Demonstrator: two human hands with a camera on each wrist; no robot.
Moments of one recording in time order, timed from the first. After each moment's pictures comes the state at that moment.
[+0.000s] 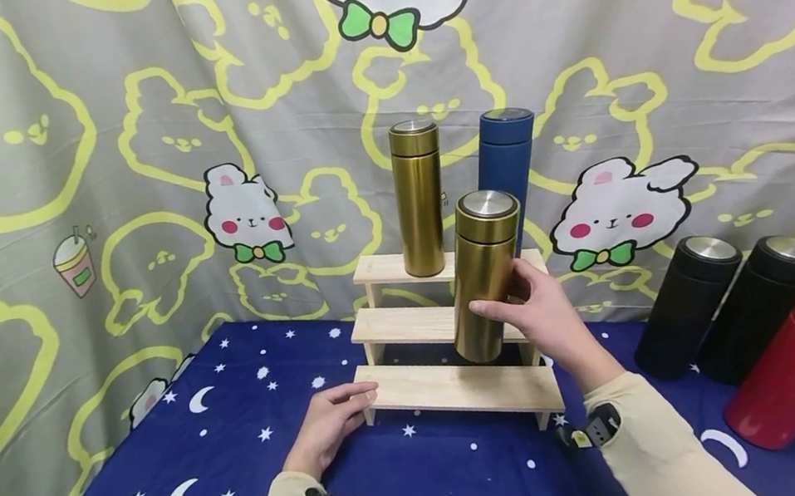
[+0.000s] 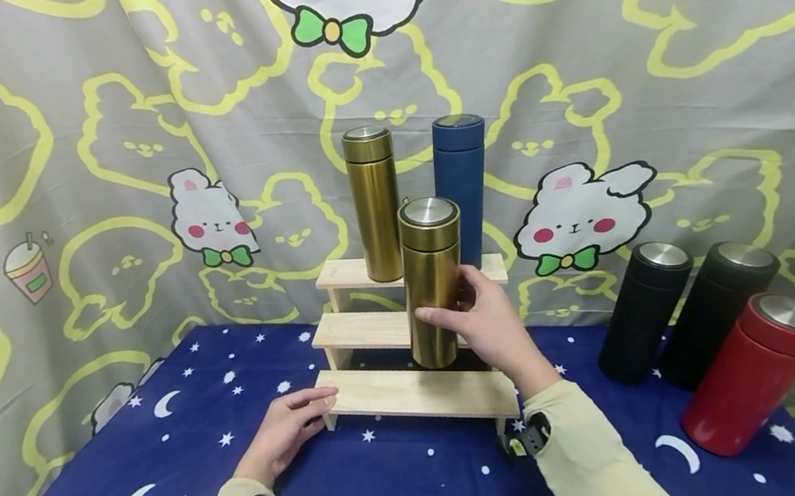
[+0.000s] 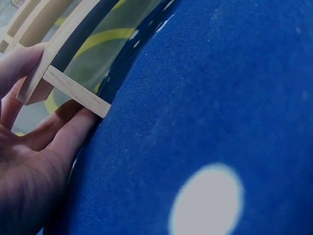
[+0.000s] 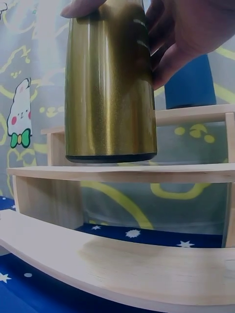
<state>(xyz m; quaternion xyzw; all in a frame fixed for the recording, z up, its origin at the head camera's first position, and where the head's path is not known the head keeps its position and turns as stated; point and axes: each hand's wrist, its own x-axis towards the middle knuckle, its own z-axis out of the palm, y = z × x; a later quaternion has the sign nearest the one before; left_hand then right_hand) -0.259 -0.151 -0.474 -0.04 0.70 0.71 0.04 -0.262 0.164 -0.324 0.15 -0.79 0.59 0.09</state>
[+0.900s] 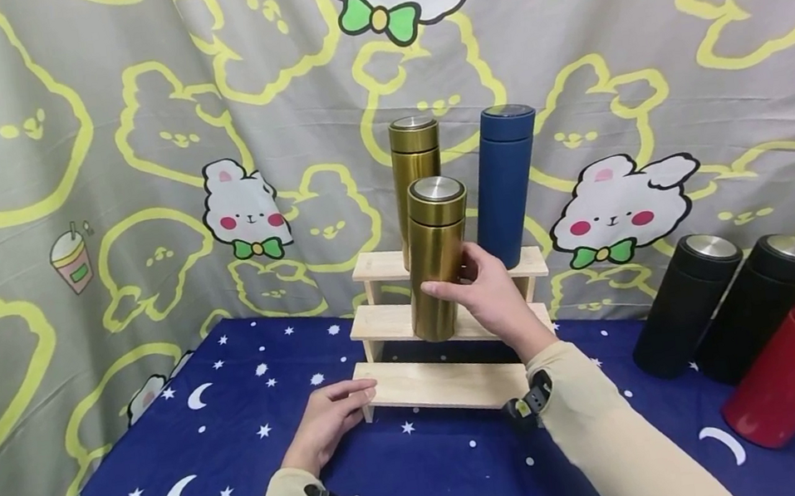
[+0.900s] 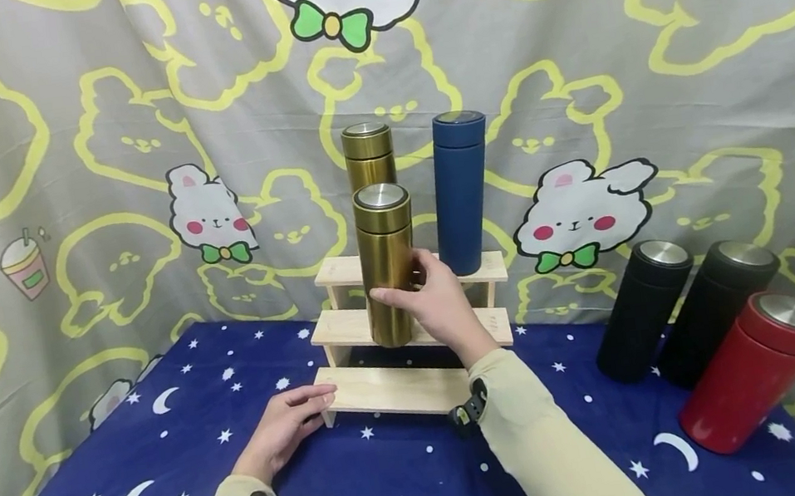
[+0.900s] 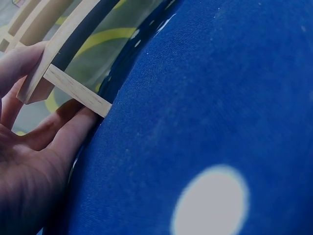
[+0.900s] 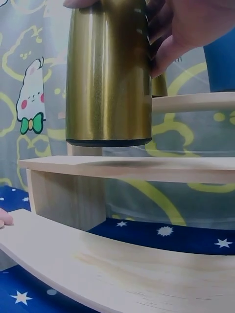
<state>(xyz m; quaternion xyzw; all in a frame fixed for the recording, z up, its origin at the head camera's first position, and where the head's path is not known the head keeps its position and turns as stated) -0.259 -0.152 -0.477 -0.05 0.70 0.71 0.04 -0.294 0.115 -0.318 0.17 -0.76 0.62 0.07</state>
